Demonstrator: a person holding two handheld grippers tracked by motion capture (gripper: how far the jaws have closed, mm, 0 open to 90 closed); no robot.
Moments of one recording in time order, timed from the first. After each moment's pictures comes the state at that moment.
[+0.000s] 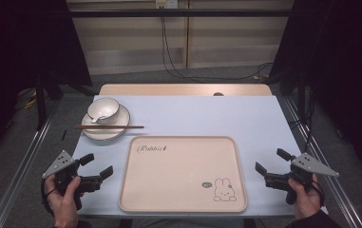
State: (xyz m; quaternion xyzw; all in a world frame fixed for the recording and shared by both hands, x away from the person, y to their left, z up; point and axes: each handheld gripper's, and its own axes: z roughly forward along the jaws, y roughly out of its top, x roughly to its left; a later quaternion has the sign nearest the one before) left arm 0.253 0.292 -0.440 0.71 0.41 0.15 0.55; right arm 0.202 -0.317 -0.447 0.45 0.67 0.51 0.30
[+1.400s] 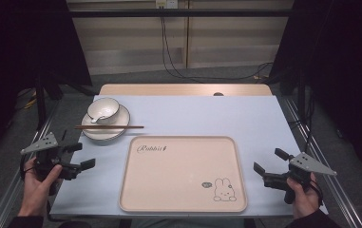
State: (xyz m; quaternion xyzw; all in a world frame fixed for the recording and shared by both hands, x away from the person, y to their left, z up) left arm 0.301 0.345 -0.408 0.78 0.34 0.09 0.52; right arm 0.205 -0.314 -0.448 0.45 0.67 0.51 0.29
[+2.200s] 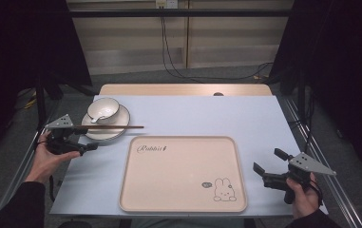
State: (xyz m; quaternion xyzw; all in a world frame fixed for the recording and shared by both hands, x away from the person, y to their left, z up) left arm 0.394 0.354 -0.438 0.85 0.29 0.12 0.43; right arm 0.205 -0.313 -0.448 0.45 0.67 0.51 0.29
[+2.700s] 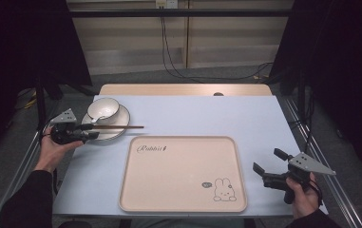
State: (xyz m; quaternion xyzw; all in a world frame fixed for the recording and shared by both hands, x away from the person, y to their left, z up) left arm 0.426 0.360 -0.450 0.85 0.28 0.15 0.42; right arm 0.205 -0.313 -0.449 0.45 0.67 0.51 0.29
